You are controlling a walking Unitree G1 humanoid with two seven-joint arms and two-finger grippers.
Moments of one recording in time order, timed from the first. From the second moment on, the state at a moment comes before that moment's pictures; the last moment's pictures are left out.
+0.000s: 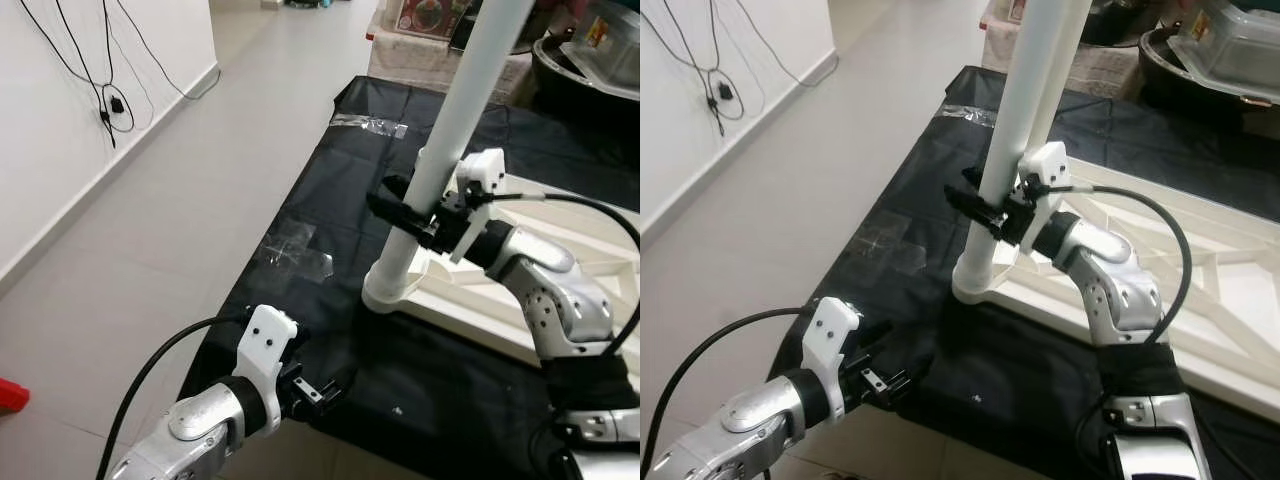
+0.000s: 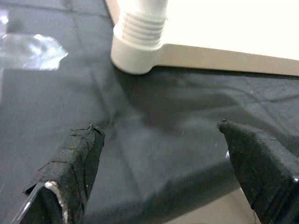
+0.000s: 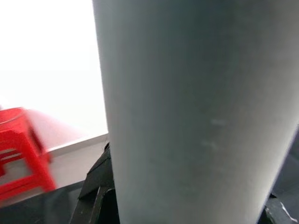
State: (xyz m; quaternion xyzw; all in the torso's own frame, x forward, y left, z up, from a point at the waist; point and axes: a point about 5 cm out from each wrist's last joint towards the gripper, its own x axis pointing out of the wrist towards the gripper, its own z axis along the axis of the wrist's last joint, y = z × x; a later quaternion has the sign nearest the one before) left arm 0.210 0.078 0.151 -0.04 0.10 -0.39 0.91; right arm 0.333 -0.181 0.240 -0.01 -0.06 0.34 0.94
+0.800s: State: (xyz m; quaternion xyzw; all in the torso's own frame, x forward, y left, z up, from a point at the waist) left arm 0.237 0.072 0.135 -0.04 0.10 -0.39 0.92; right arm 0.294 -0.157 0.213 0.06 -0.05 -0.25 0.96
